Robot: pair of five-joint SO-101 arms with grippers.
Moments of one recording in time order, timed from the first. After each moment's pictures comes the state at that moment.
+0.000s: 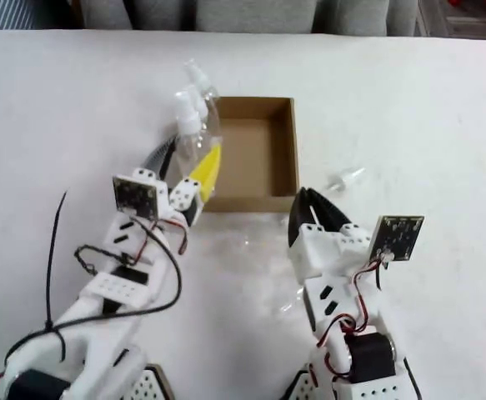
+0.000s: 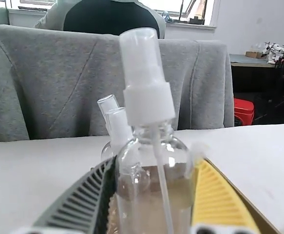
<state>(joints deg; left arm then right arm) 11.2 -29.4 82.3 -42.2 5.9 -14.7 -102.7 82.7 43.3 -17.7</state>
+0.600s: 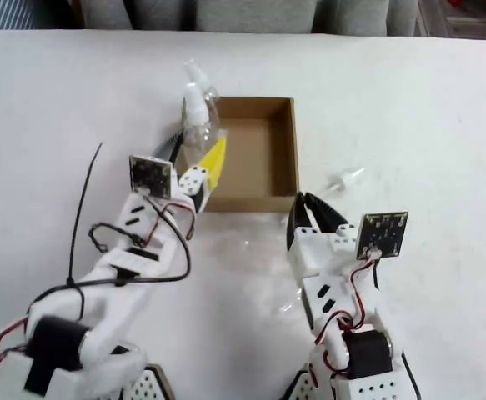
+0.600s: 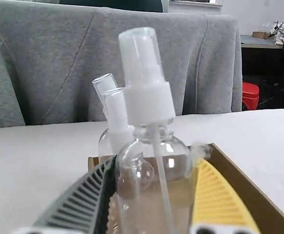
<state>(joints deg) 10.9 -12.0 73.4 -47.4 5.9 -14.7 -102.6 84.8 43.3 -11.6</state>
